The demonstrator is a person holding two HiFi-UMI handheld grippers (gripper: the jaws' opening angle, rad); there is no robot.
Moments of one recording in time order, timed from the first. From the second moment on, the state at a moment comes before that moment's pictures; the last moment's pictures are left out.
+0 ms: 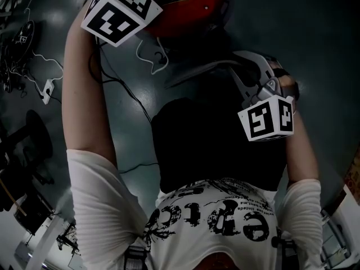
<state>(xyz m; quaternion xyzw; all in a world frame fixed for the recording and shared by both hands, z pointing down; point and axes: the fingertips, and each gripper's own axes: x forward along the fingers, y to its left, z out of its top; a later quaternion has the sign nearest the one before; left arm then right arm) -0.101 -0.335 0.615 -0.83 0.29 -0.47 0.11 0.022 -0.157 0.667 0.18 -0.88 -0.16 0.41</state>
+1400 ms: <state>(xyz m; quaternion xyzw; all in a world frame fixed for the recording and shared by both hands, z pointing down) -0.100 -0.334 0.612 -0.83 0.30 -0.45 0.13 0.021 -0.175 0.668 0.21 -0.89 -0.09 0.40</state>
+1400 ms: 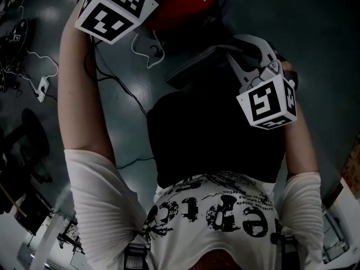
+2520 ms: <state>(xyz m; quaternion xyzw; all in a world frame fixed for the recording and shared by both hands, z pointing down) -0.126 -0.147 0.516 -0.75 0.66 0.04 -0.07 0.042 -0.197 0.520 0.39 -0.92 0.04 0.07</state>
